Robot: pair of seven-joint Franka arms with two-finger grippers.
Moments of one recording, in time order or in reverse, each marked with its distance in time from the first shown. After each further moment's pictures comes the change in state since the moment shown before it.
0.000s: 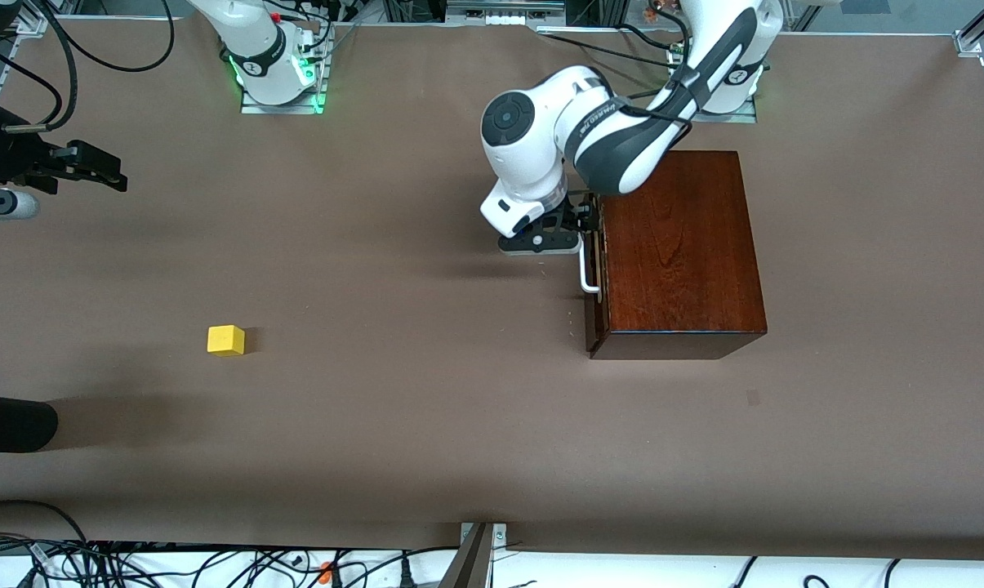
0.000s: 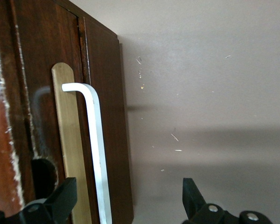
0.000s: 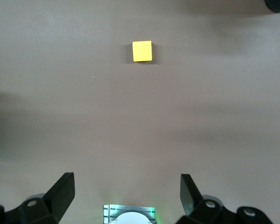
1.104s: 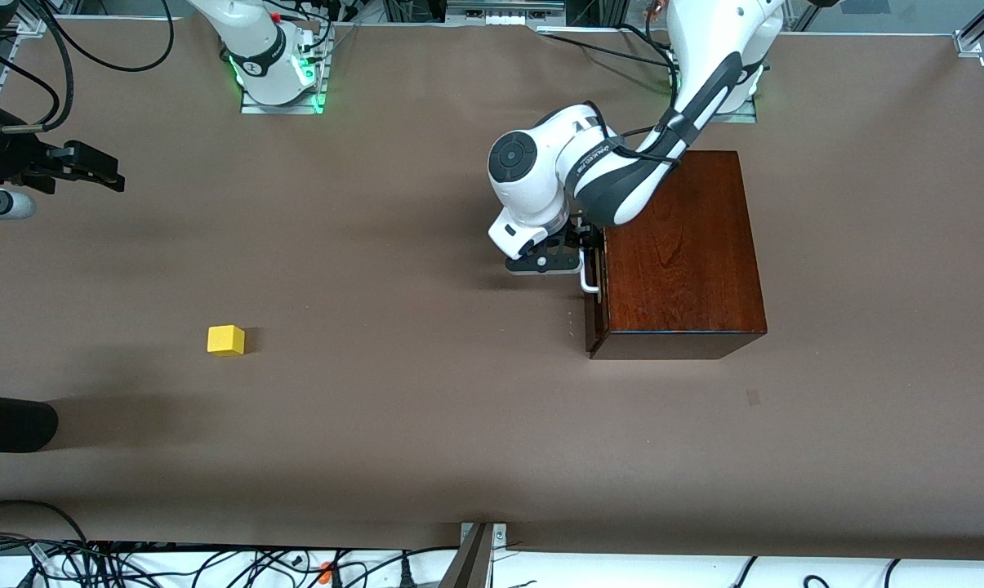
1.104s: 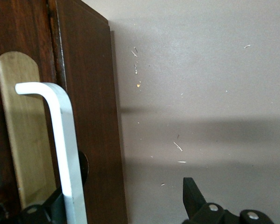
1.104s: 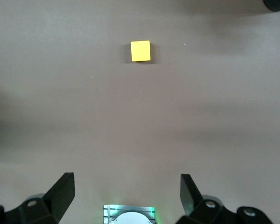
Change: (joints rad) left arm -0.001 0.073 0.019 -0.013 0.018 0.064 -0.023; right arm 0.000 0.000 -0.006 0.000 0.000 0.000 0.000
